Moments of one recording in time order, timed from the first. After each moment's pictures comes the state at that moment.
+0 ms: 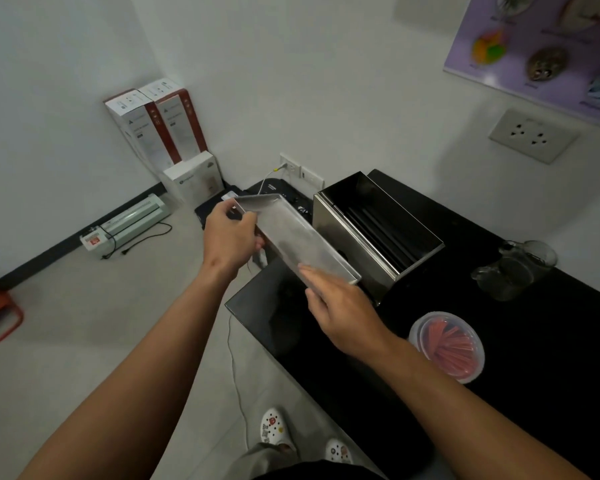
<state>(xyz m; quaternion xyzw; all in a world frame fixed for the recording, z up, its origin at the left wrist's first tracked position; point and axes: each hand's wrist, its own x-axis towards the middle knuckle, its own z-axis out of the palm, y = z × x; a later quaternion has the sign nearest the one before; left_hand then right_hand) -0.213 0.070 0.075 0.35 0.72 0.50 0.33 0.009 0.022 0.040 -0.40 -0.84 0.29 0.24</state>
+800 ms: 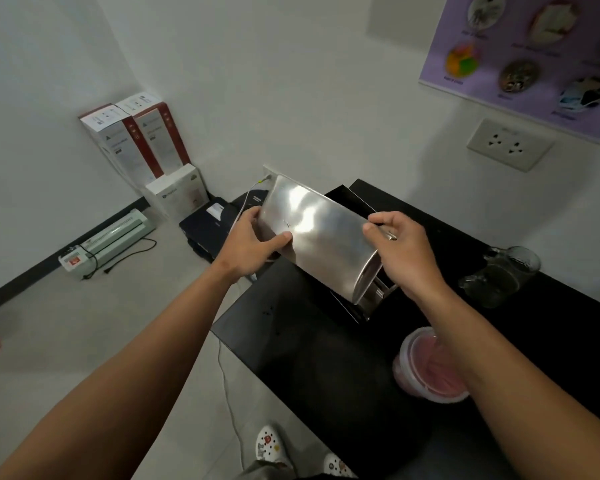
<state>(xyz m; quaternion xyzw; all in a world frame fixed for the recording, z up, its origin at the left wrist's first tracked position) -0.204 0.126 0.047 0.52 0.66 0.37 0.40 0.075 0.132 0.080 -0.58 -0.57 0.41 0.42</state>
